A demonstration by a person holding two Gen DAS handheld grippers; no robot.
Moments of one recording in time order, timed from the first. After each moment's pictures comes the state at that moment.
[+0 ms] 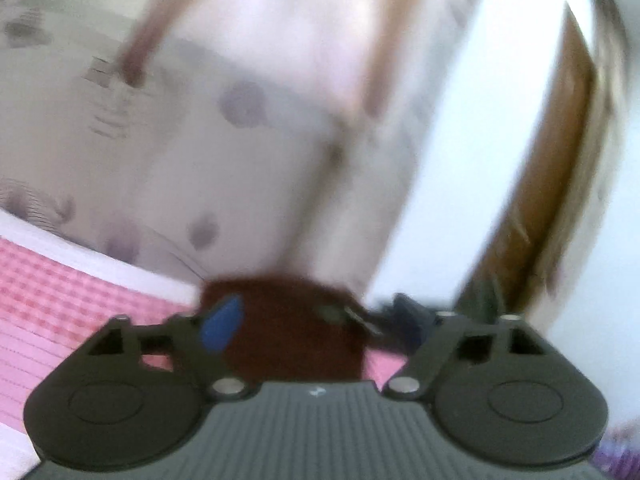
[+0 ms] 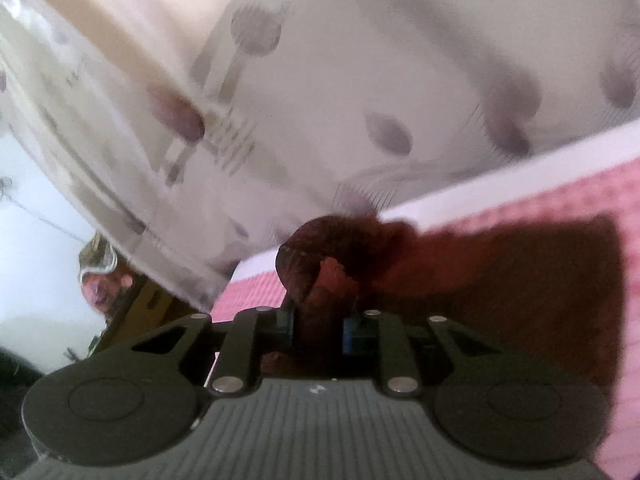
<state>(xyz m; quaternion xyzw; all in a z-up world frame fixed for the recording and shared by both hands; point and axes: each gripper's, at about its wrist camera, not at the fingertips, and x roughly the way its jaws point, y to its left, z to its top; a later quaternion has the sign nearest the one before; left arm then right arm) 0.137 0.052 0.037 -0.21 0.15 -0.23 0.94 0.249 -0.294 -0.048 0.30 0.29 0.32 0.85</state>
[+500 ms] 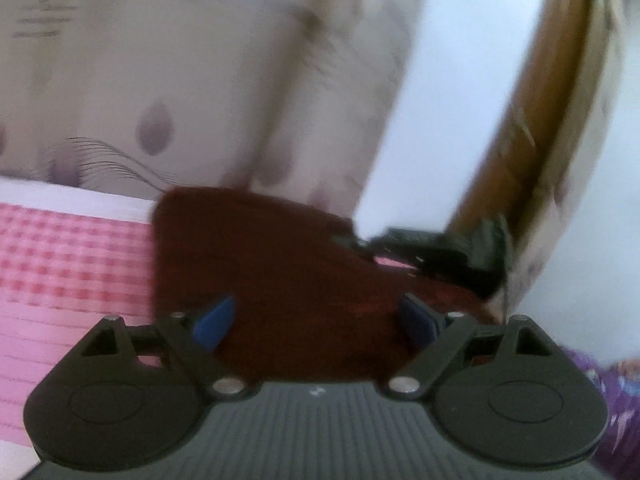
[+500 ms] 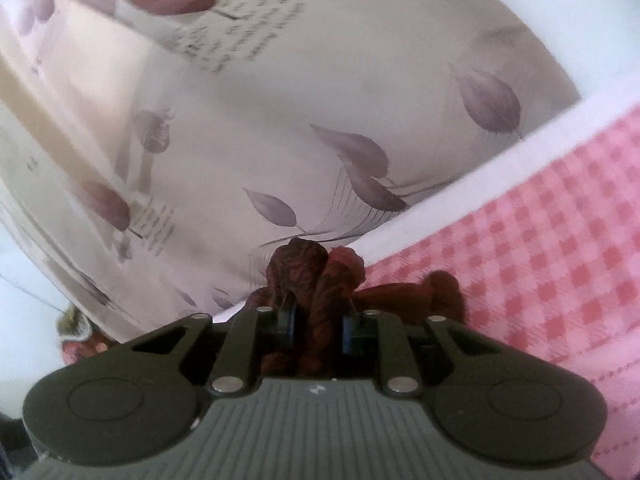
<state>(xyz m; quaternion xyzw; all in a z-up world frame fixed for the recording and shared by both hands) 0.186 -0.054 -0.041 -0.10 0.26 -0.30 0.91 0.287 -0.394 -0.130 0.37 0.25 0.26 0.85</state>
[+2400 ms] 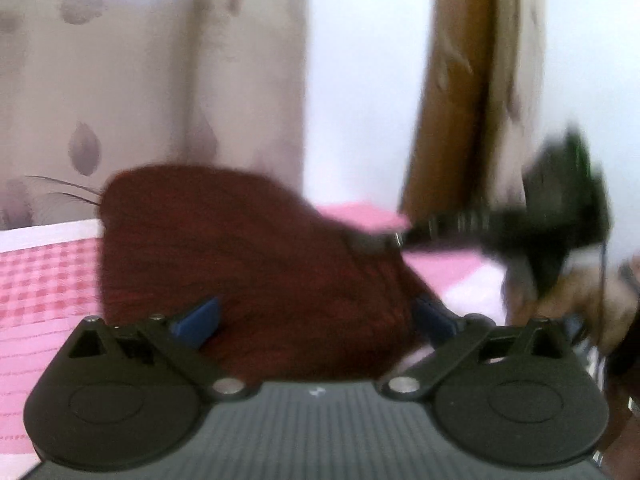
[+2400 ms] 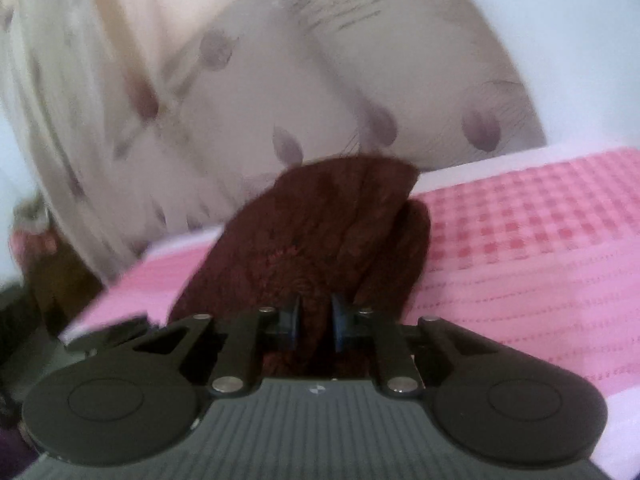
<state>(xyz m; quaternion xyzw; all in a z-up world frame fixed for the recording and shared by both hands) 0.140 -0.099 -0.085 -0.01 0.21 -0.34 0.92 0.145 -0.372 -0.109 0.20 0.22 0.22 0.93</state>
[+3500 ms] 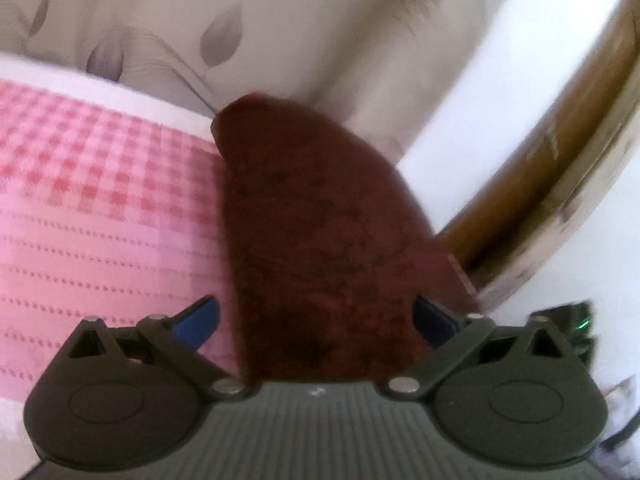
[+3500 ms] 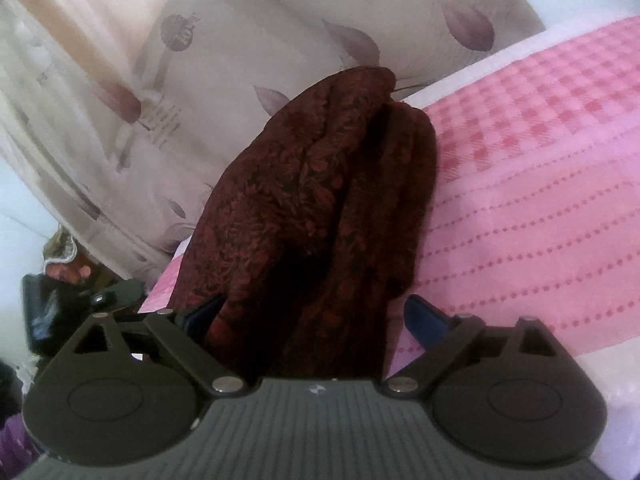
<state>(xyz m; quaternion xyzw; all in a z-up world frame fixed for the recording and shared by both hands) 0.223 -0.010 -0.108 -0.18 0.34 -0.29 0.88 0.175 -0.366 -0.161 0.29 0.30 0.28 0.87</state>
